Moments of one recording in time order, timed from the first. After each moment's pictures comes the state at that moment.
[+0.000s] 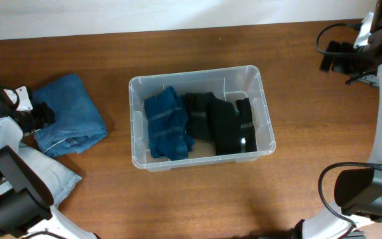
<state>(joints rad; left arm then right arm) 0.53 1.99 1.34 -0.42 0.23 0.11 -0.29 1.83 2.05 -1.36 -0.02 0.10</state>
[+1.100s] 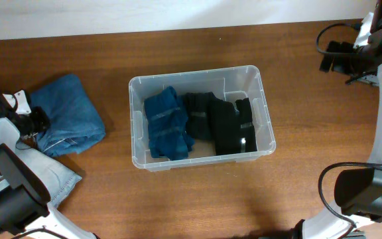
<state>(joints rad) 0.56 2.04 1.36 -0.45 0.25 0.09 -0.29 1.83 2.05 -1.36 -0.02 0.10</state>
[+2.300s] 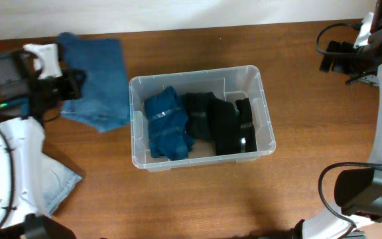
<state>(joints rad) 0.26 1.58 1.42 -0.62 0.53 0.04 -0.29 1.83 2.05 -1.36 -0.02 0.11</state>
